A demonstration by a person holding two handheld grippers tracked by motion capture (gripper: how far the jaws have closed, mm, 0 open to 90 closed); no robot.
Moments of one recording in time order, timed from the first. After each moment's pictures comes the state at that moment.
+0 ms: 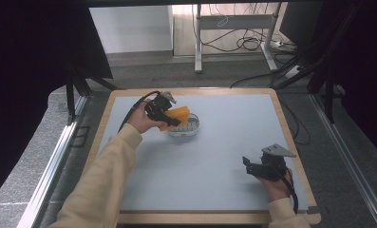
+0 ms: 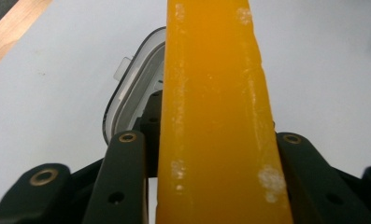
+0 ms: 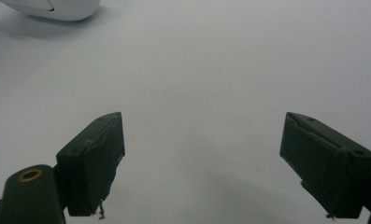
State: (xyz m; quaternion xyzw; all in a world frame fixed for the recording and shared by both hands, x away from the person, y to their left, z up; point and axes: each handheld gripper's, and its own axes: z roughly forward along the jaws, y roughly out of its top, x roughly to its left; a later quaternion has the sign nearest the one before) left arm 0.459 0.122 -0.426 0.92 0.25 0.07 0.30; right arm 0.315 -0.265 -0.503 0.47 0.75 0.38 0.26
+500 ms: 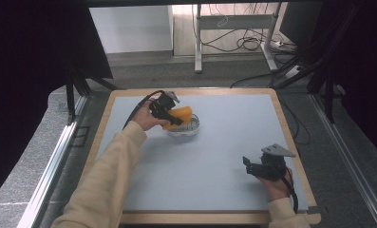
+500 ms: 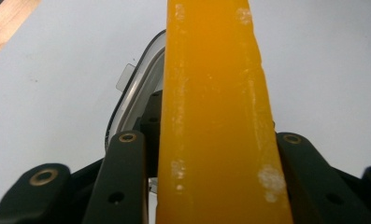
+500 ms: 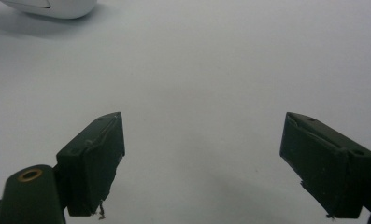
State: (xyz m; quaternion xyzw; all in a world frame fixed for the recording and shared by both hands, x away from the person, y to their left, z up) left arm 0.477 0.117 -0.438 0.92 0.24 0.06 0.30; right arm 0.316 -0.265 -0.504 0.47 0.75 0.38 0.26
